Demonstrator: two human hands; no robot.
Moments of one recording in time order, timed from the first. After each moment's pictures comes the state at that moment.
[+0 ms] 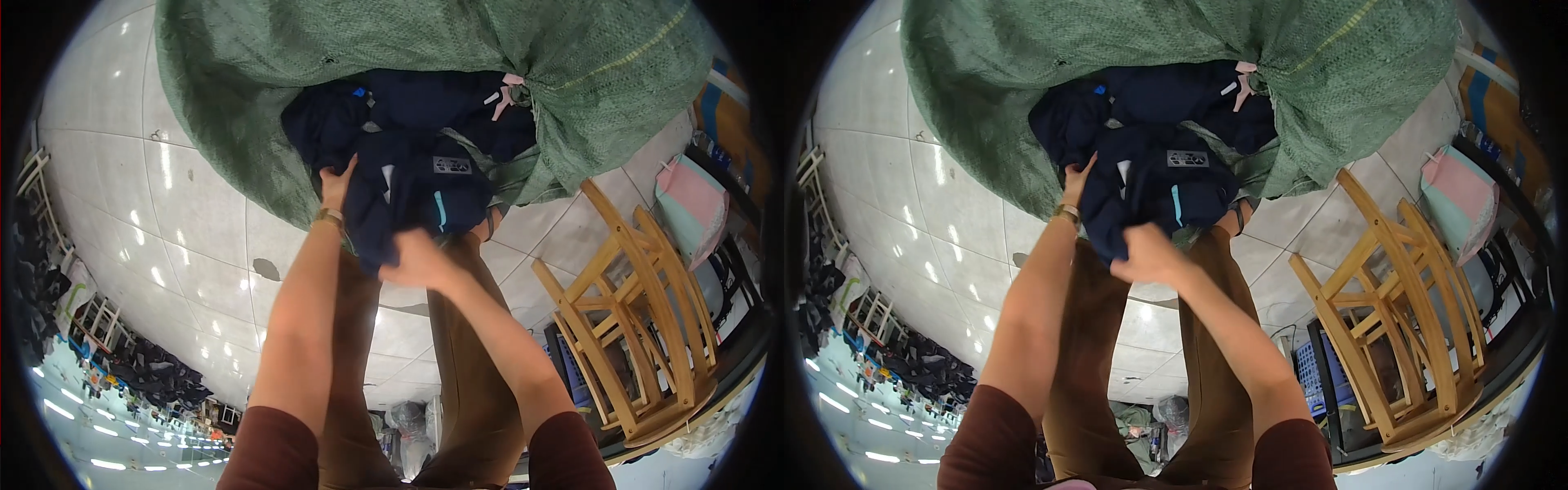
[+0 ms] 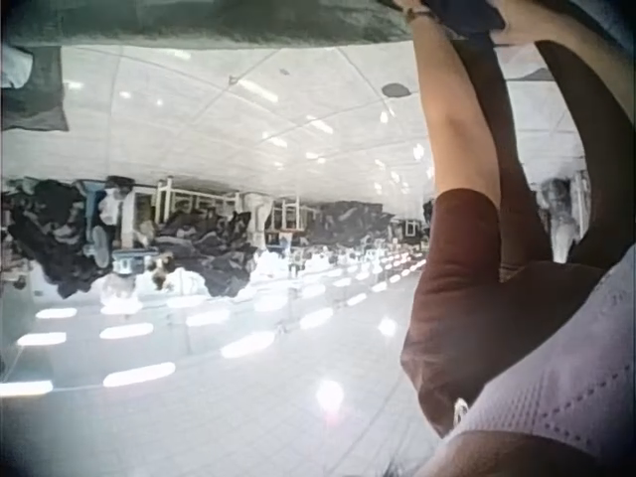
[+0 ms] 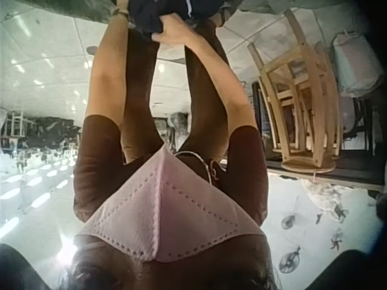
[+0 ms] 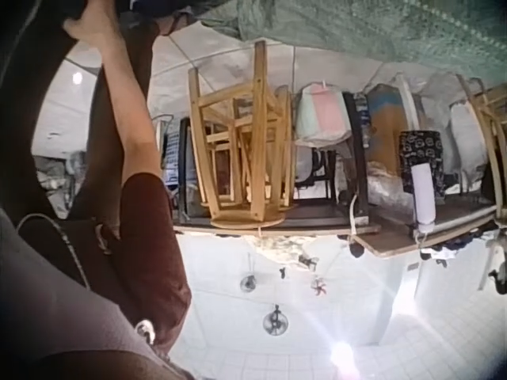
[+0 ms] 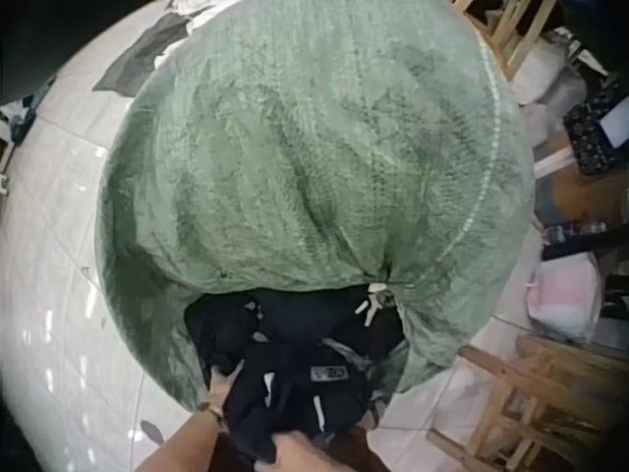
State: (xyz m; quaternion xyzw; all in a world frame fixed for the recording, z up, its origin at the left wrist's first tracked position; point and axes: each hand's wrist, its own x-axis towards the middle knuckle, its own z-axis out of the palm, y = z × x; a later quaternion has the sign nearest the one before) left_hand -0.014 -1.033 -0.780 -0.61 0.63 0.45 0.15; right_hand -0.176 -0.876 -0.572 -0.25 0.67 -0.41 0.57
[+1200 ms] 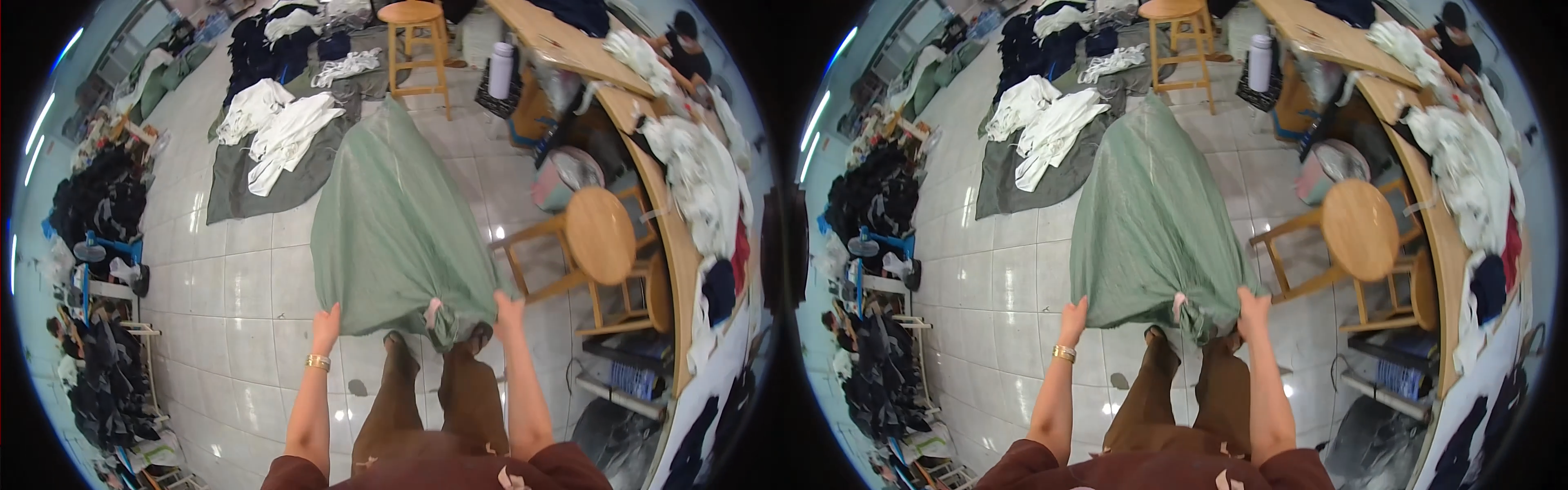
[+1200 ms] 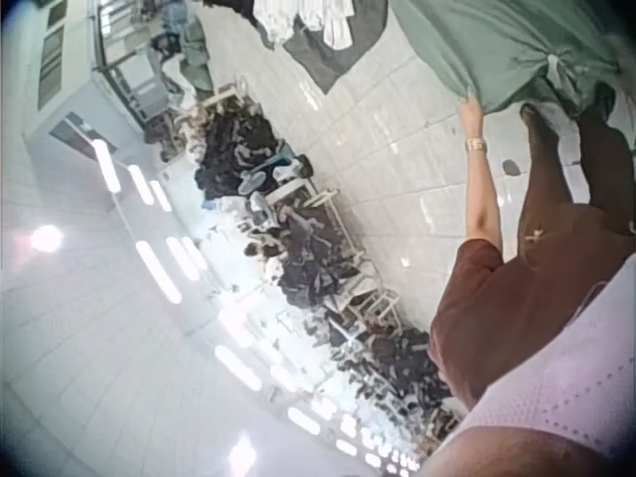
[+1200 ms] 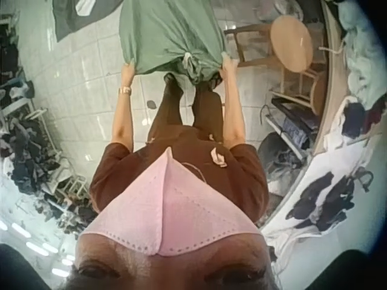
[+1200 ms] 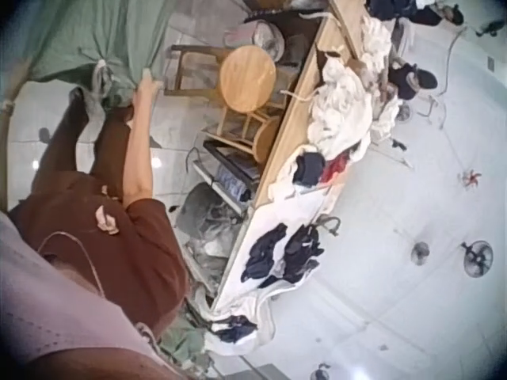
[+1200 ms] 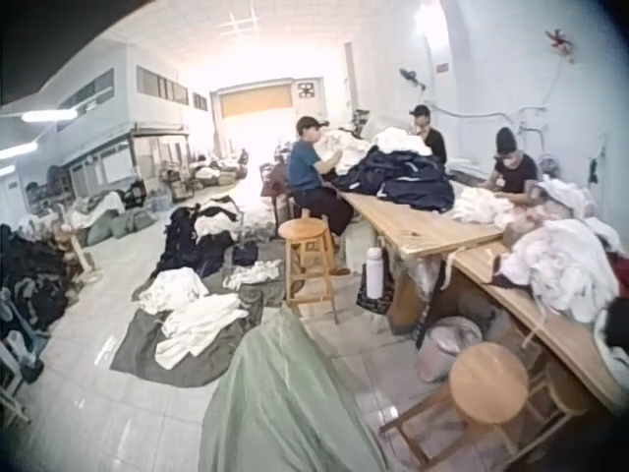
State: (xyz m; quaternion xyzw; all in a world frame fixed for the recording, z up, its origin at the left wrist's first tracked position) left_hand -0.041 -1.022 -0.247 -0.39 0.83 0.39 0.02; right_hand -0.139 -0.660 -0.216 0.26 0.52 -0.81 0.08
